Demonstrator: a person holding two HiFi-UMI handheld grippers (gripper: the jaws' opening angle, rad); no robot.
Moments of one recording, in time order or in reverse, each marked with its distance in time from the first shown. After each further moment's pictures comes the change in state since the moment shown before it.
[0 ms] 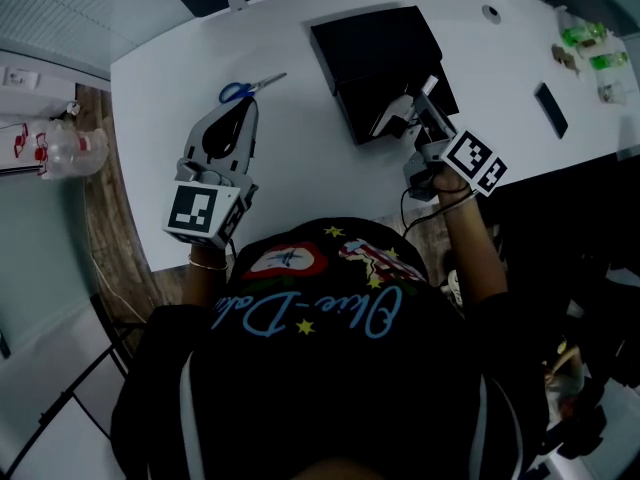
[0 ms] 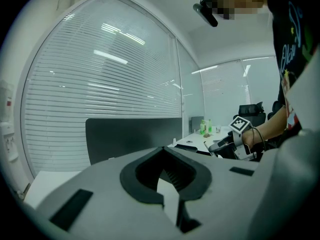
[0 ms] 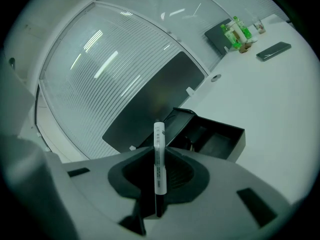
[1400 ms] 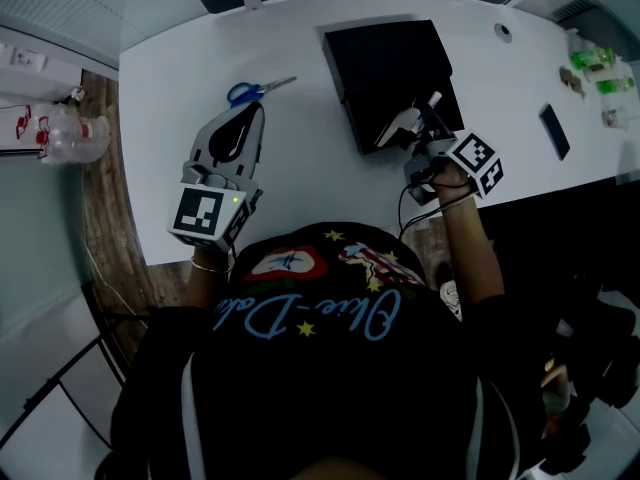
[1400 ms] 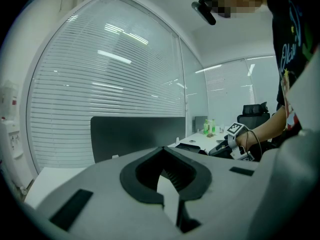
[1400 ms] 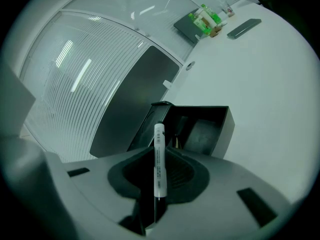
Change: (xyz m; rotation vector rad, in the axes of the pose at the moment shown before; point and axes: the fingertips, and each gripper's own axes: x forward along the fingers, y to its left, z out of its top) left arm -0.005 0.008 -0.006 -0.025 0.015 0.060; right arm 0.019 -0.041 -0.011 0.252 0.021 -0.121
